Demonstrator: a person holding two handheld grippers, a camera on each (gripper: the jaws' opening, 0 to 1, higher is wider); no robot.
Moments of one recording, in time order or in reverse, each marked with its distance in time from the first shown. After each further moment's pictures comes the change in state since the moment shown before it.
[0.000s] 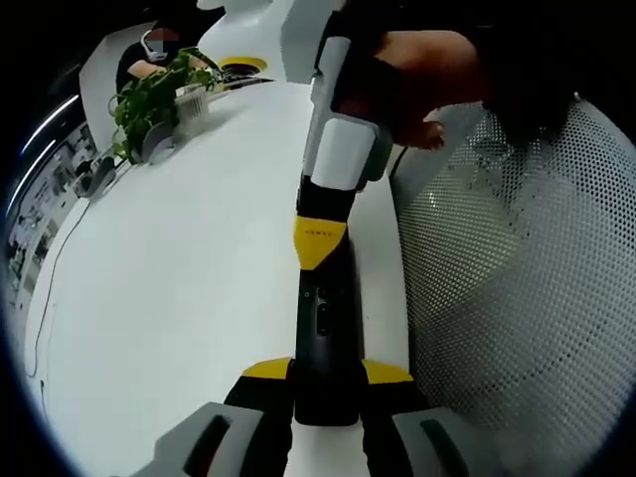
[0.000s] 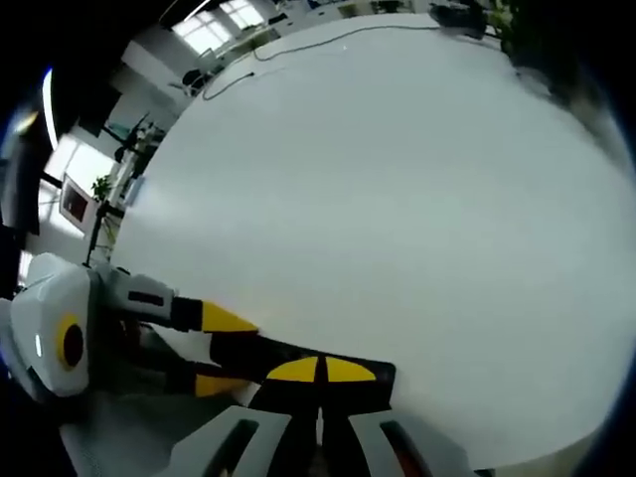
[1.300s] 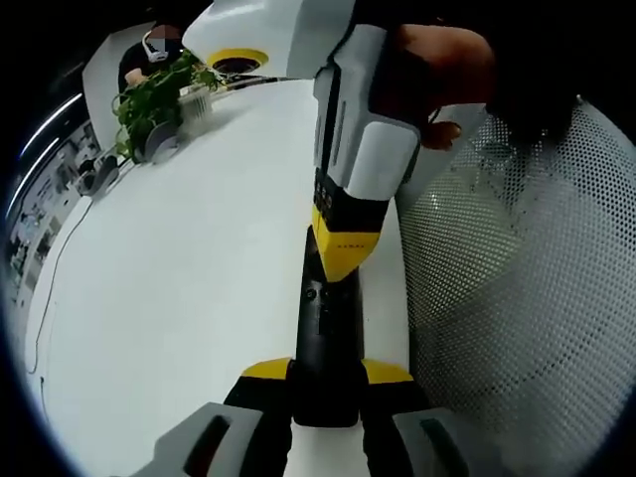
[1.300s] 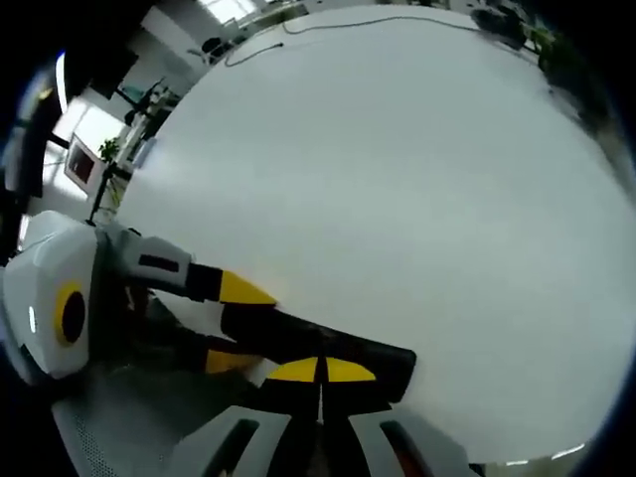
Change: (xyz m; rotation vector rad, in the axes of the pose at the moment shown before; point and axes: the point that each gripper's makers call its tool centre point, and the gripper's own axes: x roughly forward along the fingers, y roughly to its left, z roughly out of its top) left arm 0.000 -0.001 0.001 -0.006 -0.007 0.010; right arm -0.003 0.011 -0.014 -0.088 0.086 0.000
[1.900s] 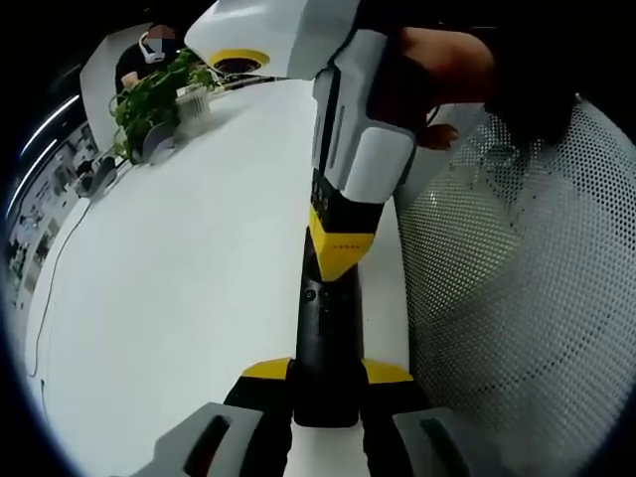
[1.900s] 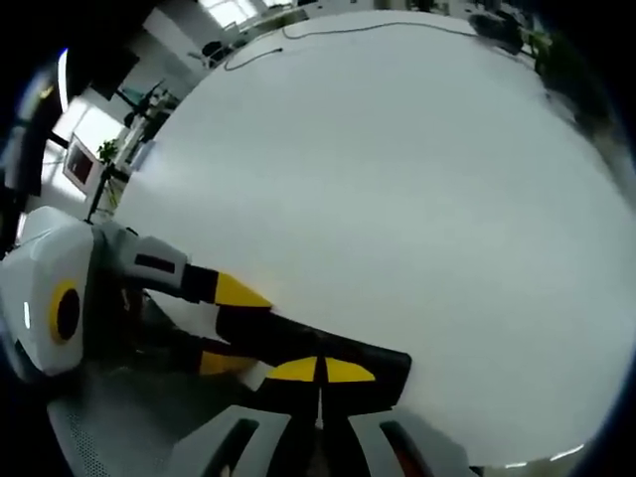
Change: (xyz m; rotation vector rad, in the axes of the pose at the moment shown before) left arm 0.001 0.001 0.000 0.005 0.007 -0.005; right arm 0.002 -0.001 0.000 -0.007 -0.011 -0.015
